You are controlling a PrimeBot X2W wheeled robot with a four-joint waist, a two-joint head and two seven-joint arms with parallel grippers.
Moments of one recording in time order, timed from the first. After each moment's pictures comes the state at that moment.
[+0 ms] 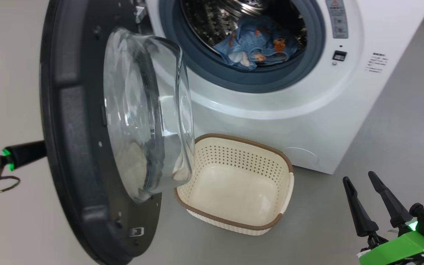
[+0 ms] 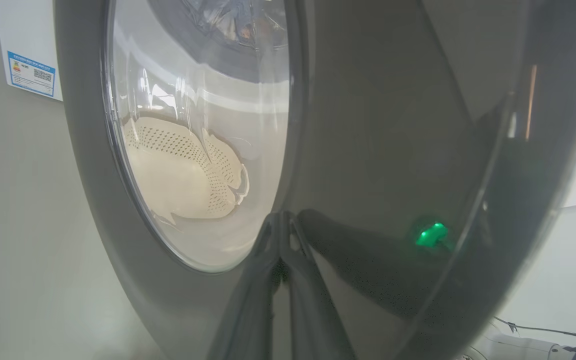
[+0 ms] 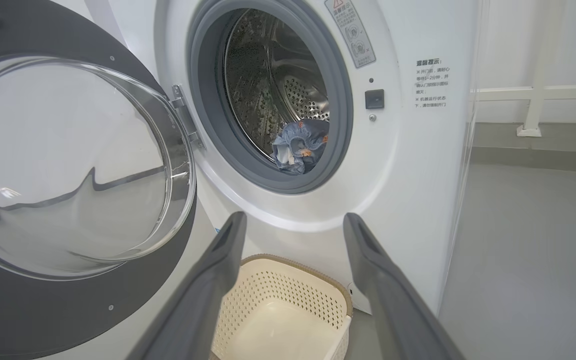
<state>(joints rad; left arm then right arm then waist) -0.63 0.59 -0.11 0.26 -1.56 -0.12 1.24 0.01 -0.30 0.18 0.10 0.49 0.13 -0.25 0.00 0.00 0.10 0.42</state>
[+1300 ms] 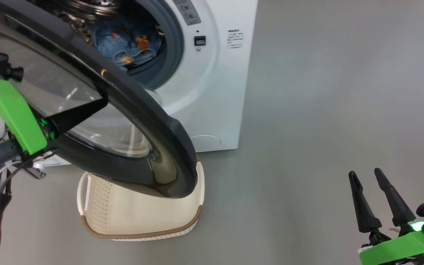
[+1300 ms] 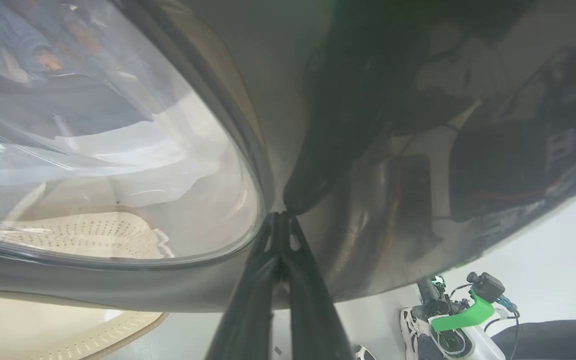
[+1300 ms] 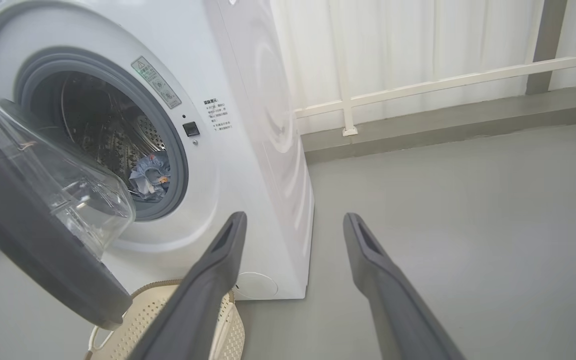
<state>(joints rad) -0.72 0.44 -0.19 0.27 -1.35 -0.12 0.97 0.03 -0.23 0.10 0.07 0.49 0.13 -0.25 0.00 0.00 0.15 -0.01</state>
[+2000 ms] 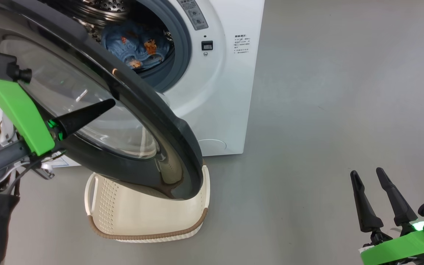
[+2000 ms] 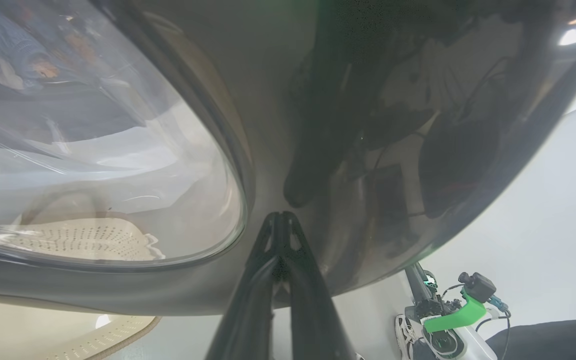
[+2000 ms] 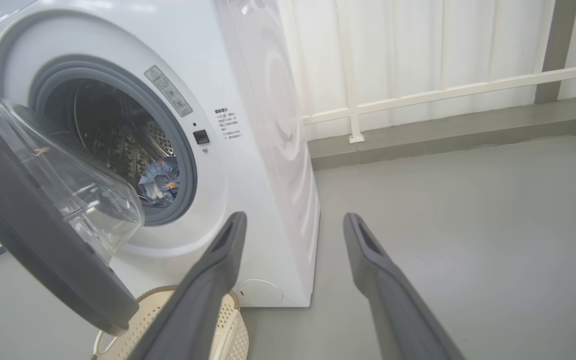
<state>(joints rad) -0.72 0.43 -0.21 0.27 -1.37 -0.12 0.94 0.03 -0.23 0.10 0.07 0.49 0.13 -0.25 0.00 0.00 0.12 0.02</state>
